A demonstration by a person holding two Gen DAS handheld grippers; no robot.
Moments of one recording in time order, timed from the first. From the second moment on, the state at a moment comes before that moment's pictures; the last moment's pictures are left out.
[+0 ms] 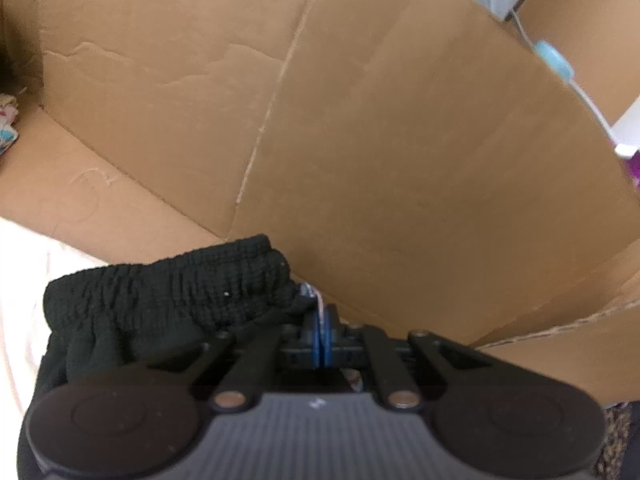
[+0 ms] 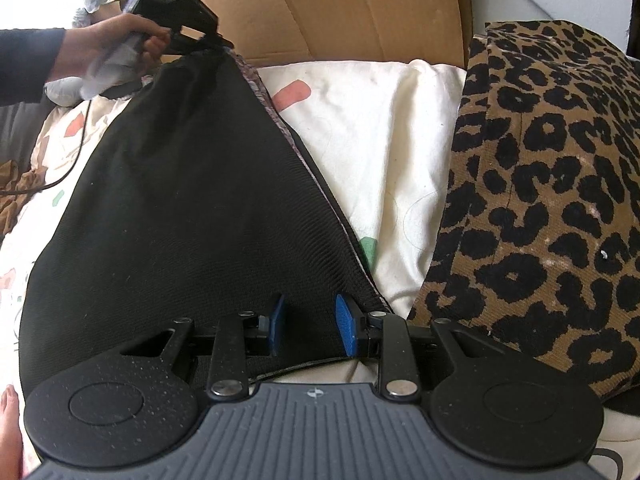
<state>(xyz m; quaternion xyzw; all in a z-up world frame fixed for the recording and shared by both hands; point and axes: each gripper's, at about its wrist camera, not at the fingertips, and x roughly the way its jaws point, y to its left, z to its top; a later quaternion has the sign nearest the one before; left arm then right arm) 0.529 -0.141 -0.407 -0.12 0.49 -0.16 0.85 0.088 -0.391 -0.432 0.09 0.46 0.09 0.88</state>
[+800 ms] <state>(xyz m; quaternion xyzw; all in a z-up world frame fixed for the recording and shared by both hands) 0.503 -0.084 -0.336 0.00 0.53 -0.23 0.81 0.092 -0.386 -0.405 0.10 0.43 0.08 0.89</state>
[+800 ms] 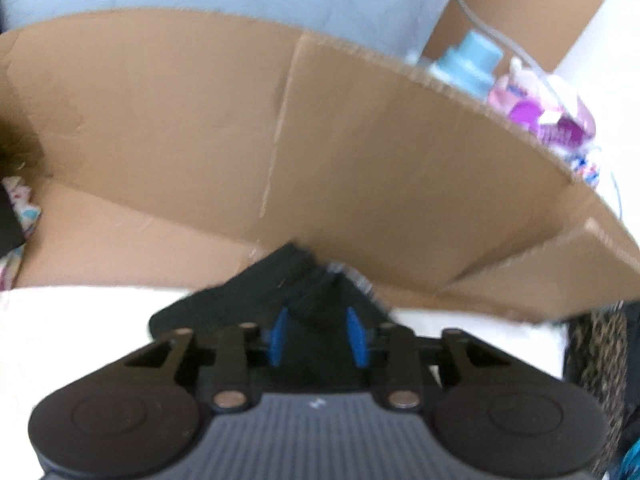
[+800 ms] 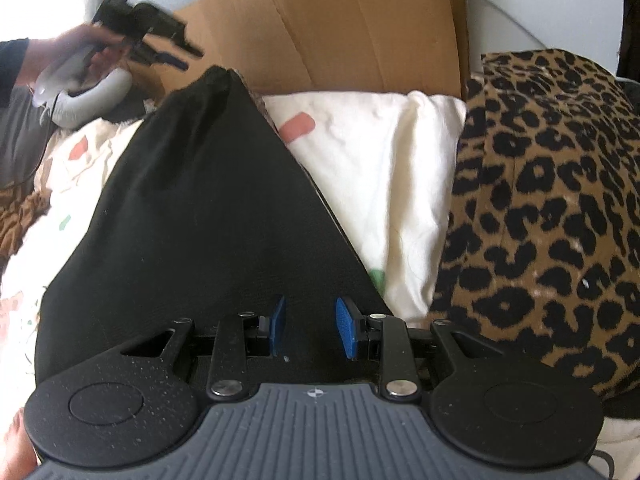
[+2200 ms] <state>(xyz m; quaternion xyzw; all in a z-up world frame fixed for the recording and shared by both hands) 0.390 -0.015 -0.320 0.07 0.50 -0.22 0.83 0.253 -0.336 -0.426 0.08 0.44 0.10 0.89</state>
